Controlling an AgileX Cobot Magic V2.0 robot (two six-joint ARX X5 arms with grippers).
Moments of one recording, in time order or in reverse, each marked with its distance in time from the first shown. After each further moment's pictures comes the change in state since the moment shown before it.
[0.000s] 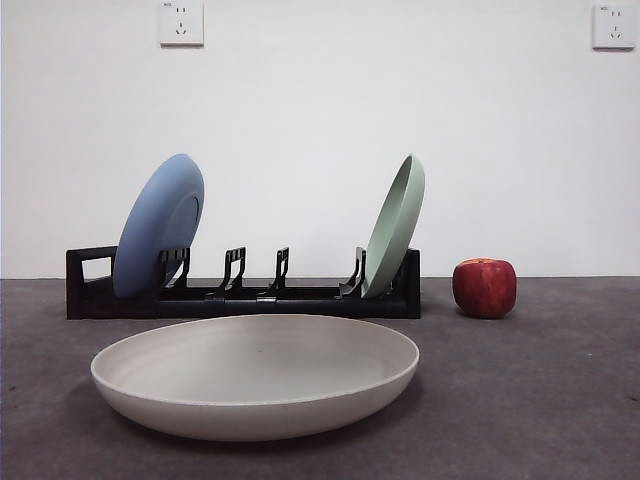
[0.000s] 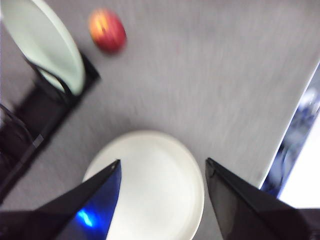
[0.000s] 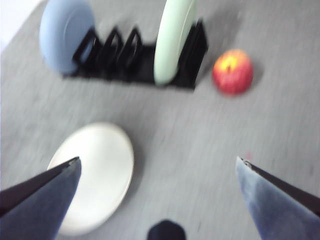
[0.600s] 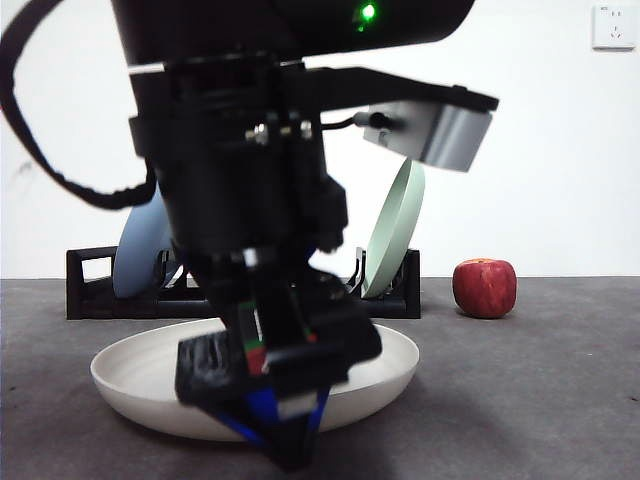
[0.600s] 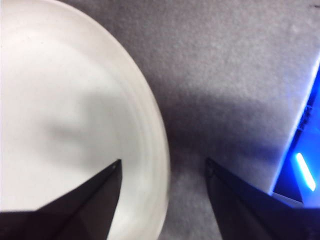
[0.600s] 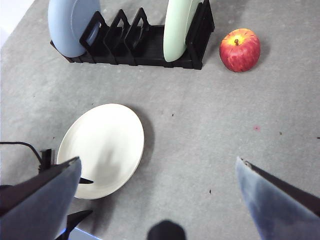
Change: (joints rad) left arm -0.014 0.497 -0.330 0.222 -0.017 0.193; right arm 0.000 -0.131 0.000 -0.198 -0.001 -0.018
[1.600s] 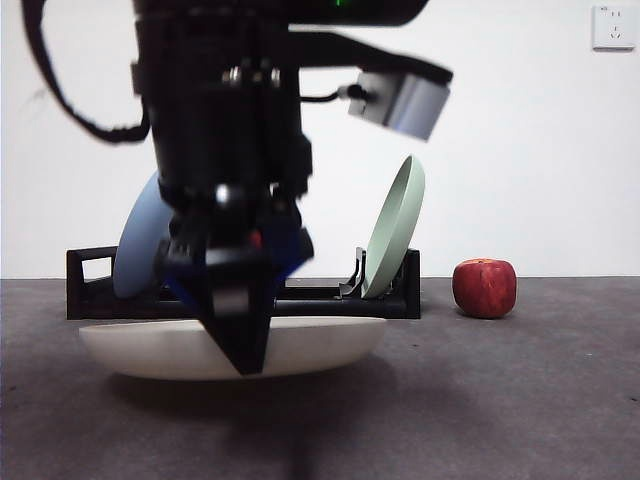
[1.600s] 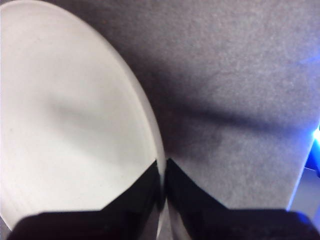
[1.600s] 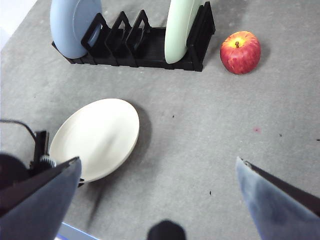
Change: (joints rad) left arm 0.069 -0.005 0.072 -0.127 -0.013 0.129; right arm 0.000 -0.006 0.000 0.003 0.000 0.000
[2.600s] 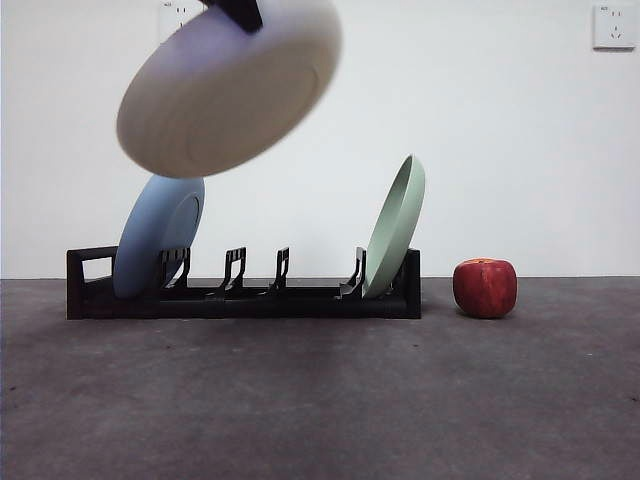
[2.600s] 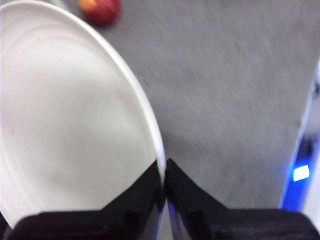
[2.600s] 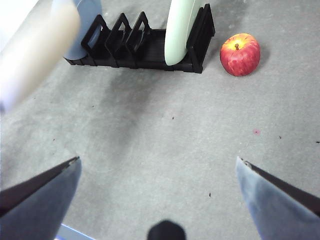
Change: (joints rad) left arm 0.304 -0.334 0.280 -0.164 0.365 0.104; right arm 0.000 0.000 0.000 0.006 0.000 0.000
